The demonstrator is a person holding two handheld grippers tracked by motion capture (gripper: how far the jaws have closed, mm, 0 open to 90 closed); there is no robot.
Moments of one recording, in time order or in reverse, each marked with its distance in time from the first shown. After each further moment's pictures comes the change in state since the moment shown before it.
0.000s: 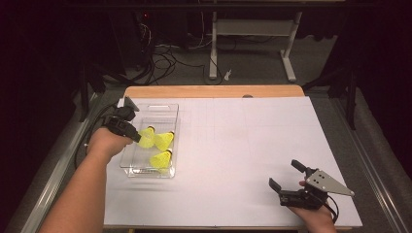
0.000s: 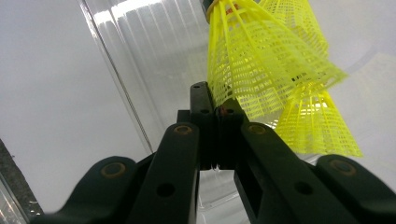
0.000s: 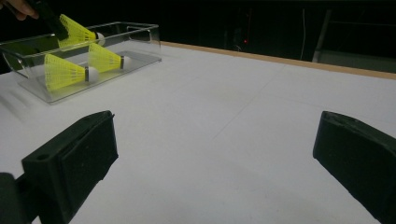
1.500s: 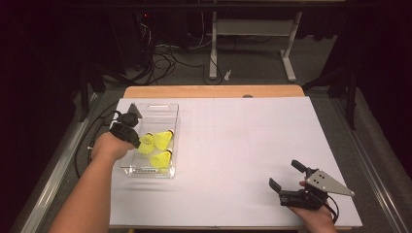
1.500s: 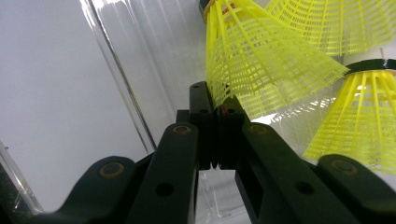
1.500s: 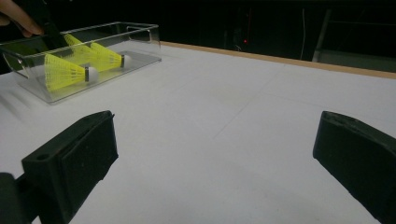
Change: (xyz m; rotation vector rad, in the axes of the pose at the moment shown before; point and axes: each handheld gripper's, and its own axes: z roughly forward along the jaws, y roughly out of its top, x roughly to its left) left arm 0.004 0.000 0.030 0.073 0.073 -0.017; right arm 0.000 0.000 0.000 0.001 0.000 0.001
